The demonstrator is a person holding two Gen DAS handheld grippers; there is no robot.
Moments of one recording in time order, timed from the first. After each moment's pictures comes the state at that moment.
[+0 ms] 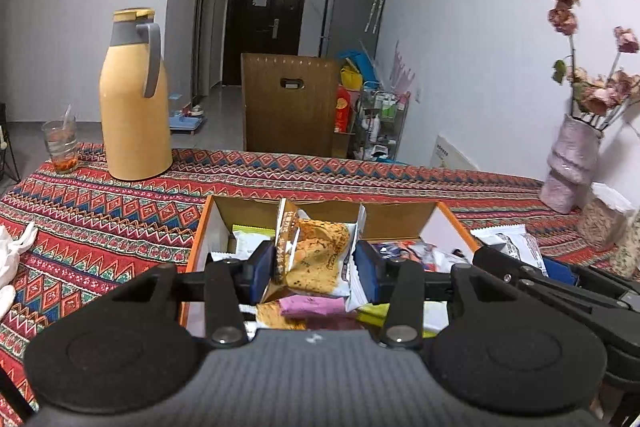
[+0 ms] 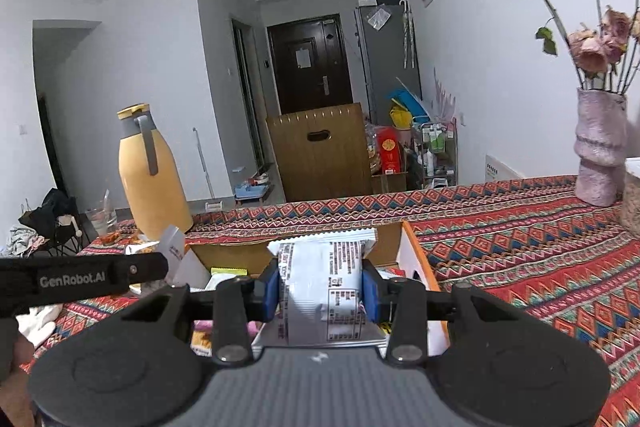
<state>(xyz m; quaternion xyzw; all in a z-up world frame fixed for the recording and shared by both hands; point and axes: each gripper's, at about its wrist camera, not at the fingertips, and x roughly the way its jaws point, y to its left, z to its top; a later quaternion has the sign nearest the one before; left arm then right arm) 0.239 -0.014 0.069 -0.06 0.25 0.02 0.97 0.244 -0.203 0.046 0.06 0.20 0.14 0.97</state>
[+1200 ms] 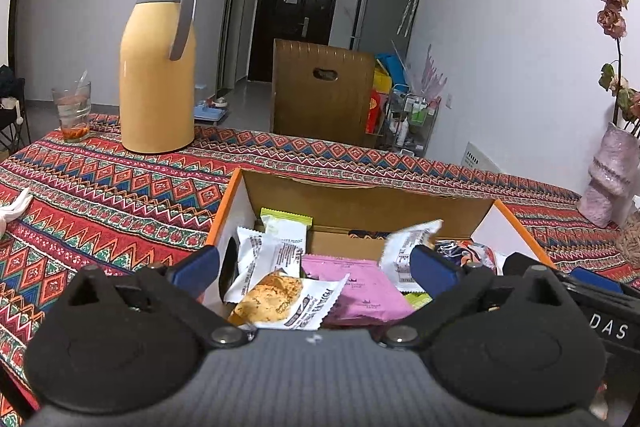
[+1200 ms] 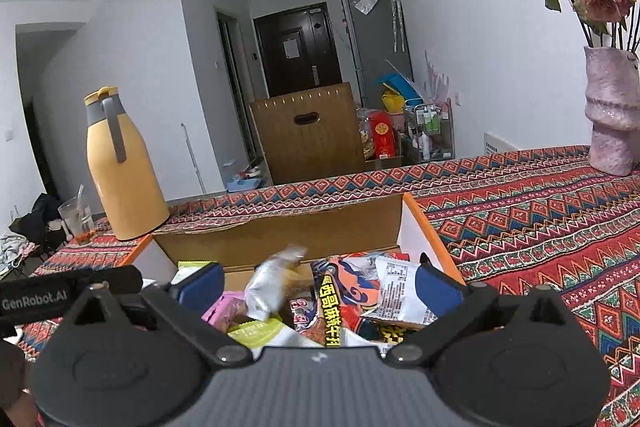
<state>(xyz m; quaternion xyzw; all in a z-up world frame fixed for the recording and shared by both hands) 0.271 0.017 0.014 -0.09 0.24 0.06 0.96 0.293 -0.203 -0.007 0.08 0.22 0.13 0.96</state>
